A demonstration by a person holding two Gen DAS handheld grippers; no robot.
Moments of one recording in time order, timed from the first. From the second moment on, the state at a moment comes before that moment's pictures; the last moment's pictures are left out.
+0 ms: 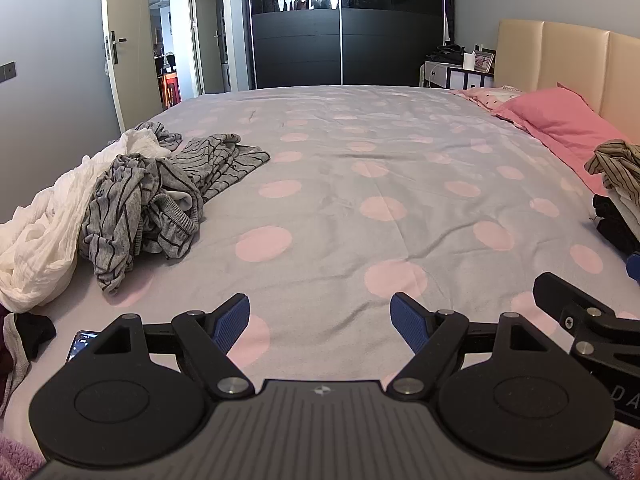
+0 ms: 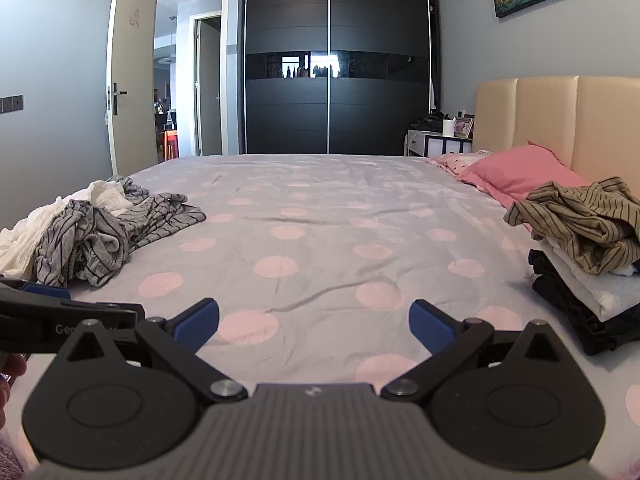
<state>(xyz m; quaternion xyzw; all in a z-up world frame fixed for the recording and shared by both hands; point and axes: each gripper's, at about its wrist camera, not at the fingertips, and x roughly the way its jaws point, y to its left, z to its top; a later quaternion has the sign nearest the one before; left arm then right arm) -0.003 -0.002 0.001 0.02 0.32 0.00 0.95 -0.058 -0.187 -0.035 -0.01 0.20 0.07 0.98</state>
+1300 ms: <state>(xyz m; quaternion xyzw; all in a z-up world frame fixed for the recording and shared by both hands) -0.004 -0.003 -0.003 0.02 0.33 0.00 0.94 -0.057 -0.188 -0.039 -0.01 0.22 0.07 0.97</state>
